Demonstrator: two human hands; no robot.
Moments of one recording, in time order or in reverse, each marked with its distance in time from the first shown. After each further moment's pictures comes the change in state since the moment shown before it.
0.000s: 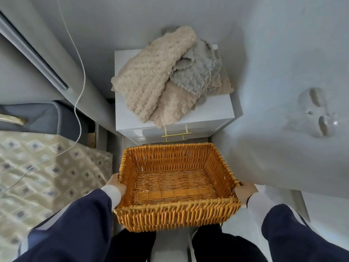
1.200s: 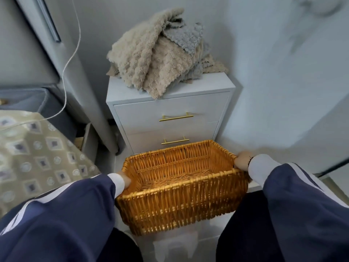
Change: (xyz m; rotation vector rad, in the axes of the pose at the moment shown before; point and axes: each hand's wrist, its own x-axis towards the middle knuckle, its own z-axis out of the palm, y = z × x) left_hand 0.118 -0.052 0.121 0.146 0.137 0.212; right_hand 0.115 0.008 0.100 -0.387 0.232 -0.302
